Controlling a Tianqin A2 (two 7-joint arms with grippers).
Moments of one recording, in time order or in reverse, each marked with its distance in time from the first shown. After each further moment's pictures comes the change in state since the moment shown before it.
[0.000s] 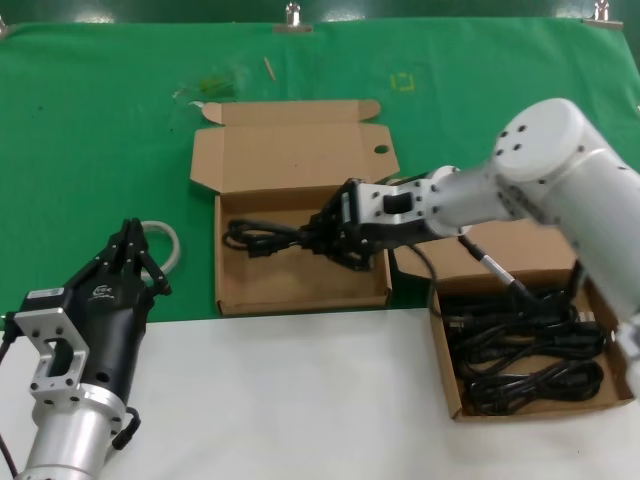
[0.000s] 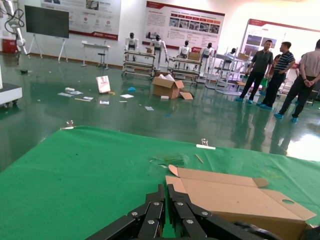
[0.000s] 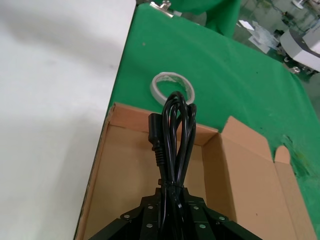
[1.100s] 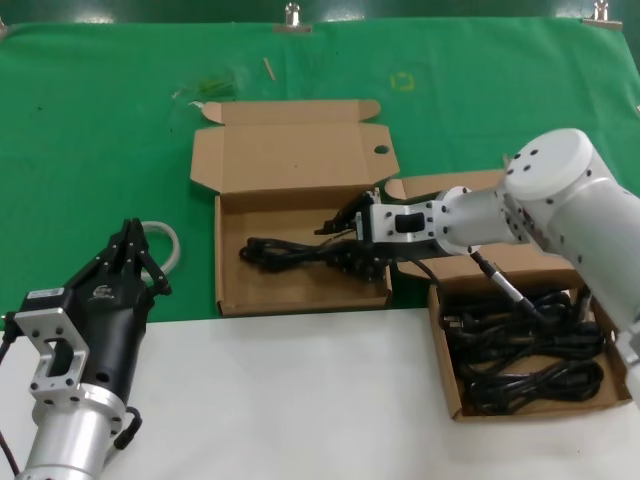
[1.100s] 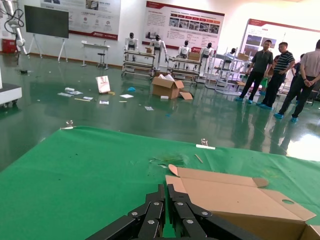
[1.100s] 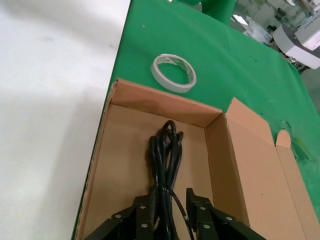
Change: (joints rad) left arm 0.000 0.000 0.000 0.000 0.000 0.000 0.000; right arm 0.011 -0.036 0.023 -0.187 0.104 0.089 -0.212
